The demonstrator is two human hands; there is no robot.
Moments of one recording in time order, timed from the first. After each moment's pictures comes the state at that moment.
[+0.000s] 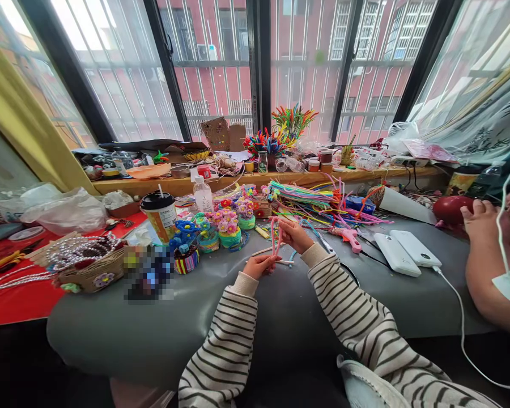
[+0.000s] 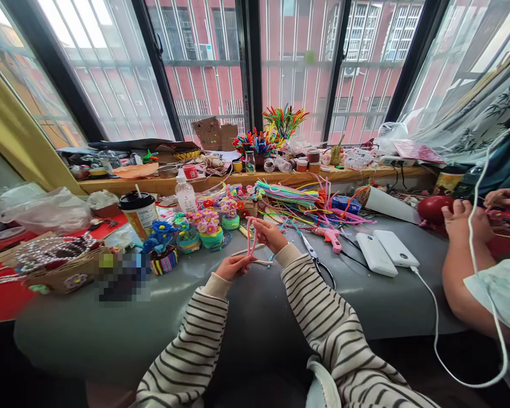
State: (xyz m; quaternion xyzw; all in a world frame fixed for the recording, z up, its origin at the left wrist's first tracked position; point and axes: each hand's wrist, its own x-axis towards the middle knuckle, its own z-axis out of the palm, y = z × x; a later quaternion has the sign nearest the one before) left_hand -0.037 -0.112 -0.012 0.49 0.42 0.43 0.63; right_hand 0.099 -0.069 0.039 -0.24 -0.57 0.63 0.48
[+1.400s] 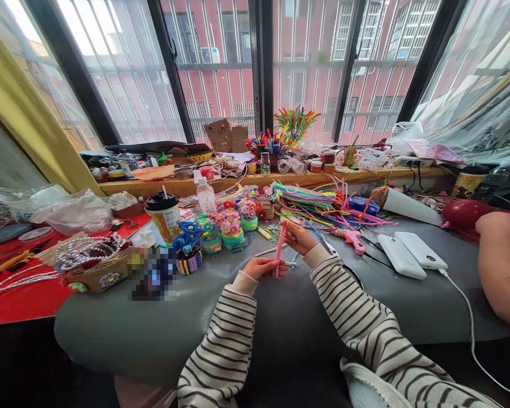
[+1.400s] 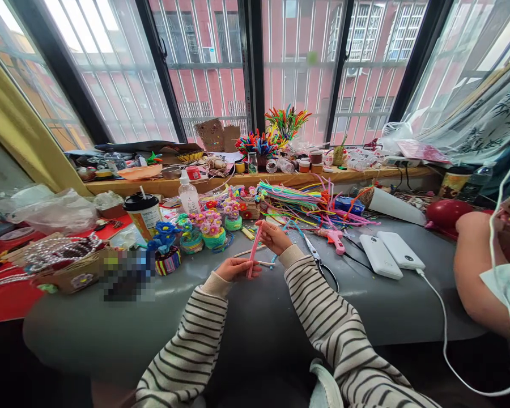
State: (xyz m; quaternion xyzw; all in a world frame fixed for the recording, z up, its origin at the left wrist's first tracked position) left_hand -0.050 -0.115 -0.004 0.47 0.35 0.34 0.74; right_hand 0.103 -0.055 0.021 -0.16 -0.49 0.69 0.51
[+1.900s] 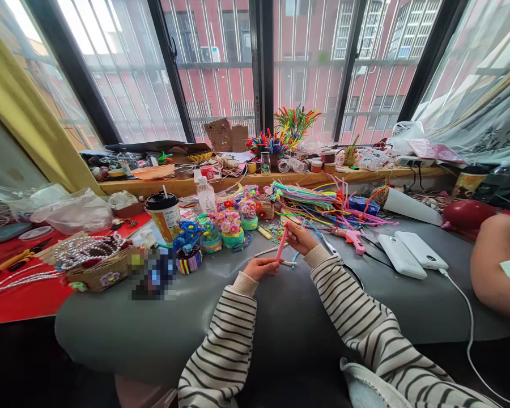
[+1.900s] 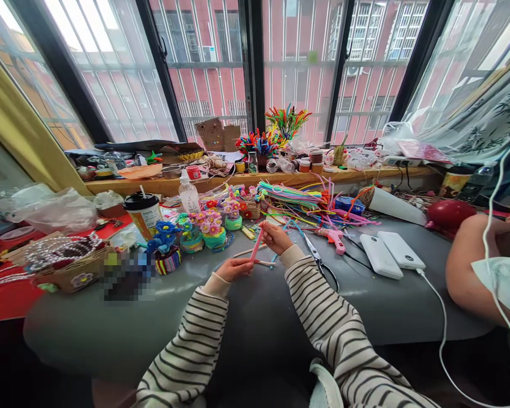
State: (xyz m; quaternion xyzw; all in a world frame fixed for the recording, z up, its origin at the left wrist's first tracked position) left_hand -0.048 -0.111 -0.013 0.48 0.36 0.39 0.70; right_hand 0.104 -0.052 0.016 -0.16 -0.48 0.69 0.52
